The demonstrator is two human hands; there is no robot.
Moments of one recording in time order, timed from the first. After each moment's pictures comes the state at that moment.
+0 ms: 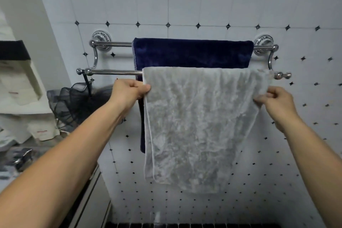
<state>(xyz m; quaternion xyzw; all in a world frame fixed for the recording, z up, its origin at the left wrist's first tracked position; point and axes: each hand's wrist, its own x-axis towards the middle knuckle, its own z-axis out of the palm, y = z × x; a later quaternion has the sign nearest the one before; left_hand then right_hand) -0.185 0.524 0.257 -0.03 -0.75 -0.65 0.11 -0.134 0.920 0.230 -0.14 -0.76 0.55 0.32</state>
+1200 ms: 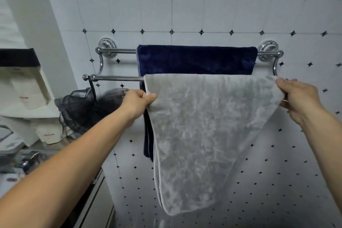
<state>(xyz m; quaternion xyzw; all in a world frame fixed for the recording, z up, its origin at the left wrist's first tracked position) -0.187 0.533 0.246 -0.03 -0.80 -0.59 0.09 -0.144 0.942 0.271 -0.13 -0.64 0.69 0.31</state>
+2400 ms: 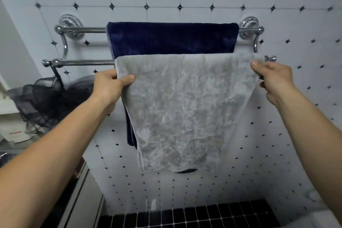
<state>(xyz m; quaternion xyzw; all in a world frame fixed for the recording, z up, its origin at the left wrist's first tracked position) -0.200 0.539 0.245 -0.04 -0.71 -0.69 0.14 -0.138 0.933 0.260 -0.13 -0.68 0.65 0.32</state>
